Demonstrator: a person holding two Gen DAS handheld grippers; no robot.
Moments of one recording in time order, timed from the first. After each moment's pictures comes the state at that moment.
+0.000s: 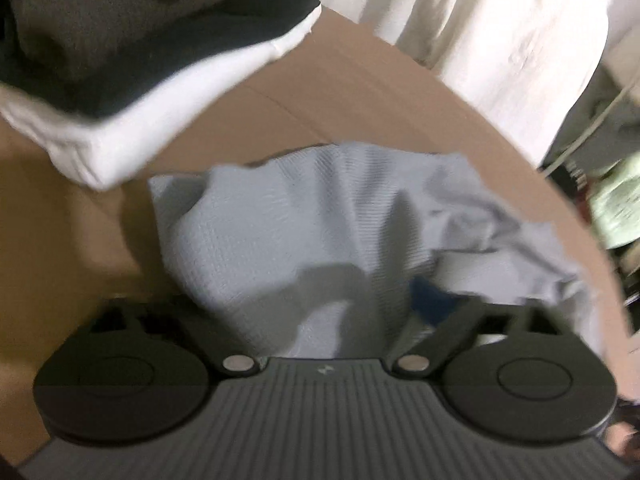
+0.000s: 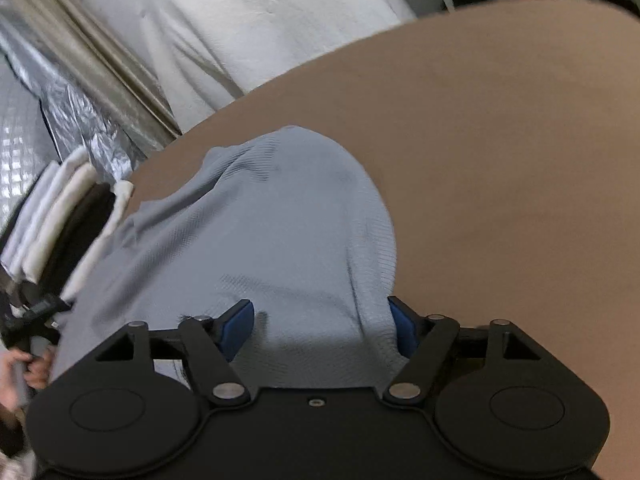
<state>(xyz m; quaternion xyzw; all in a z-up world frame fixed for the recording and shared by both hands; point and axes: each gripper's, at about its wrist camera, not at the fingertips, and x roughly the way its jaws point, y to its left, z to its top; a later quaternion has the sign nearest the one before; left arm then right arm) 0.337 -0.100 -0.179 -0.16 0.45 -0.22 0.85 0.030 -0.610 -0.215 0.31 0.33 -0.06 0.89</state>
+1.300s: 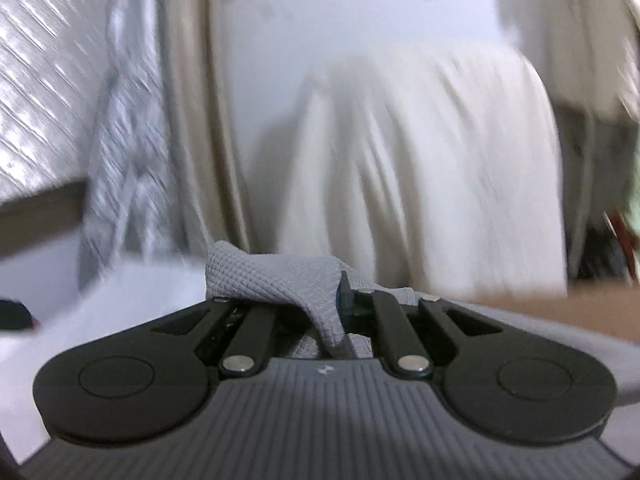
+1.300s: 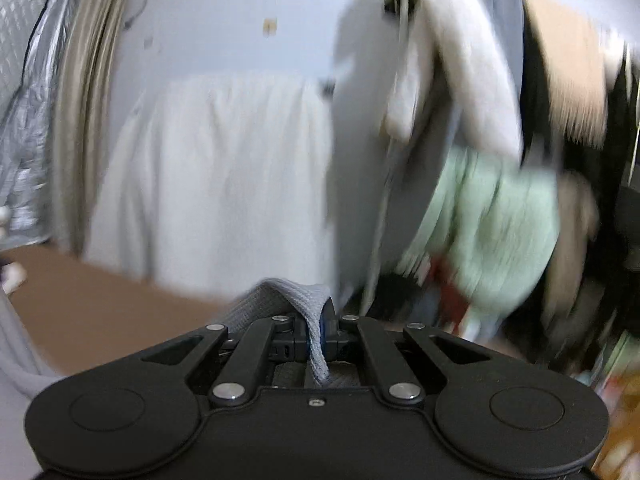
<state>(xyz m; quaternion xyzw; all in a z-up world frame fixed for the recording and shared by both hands) 0.392 -0.211 0.067 0.05 0.12 -0.17 0.98 0.103 -0.642 -0.014 -0.07 0.10 -0.29 0.95</state>
